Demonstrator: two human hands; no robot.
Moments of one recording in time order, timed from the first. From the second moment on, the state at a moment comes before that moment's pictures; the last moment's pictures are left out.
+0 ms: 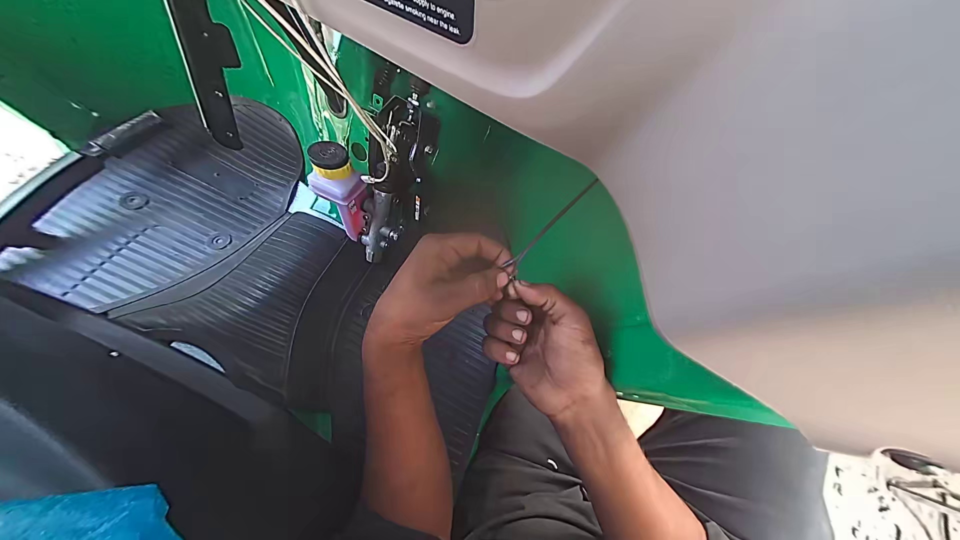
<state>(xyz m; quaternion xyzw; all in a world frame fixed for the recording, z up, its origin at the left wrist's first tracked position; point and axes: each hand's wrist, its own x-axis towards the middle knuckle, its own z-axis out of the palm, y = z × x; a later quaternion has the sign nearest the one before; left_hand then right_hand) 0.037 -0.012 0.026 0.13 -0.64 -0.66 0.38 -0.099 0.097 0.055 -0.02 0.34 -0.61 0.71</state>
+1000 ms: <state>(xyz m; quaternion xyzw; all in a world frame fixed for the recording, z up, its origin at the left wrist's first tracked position) 0.035 -0.005 0.025 0.15 -0.58 -0.69 0.41 -0.091 0.099 0.034 -0.59 0.65 -0.48 -0.07</state>
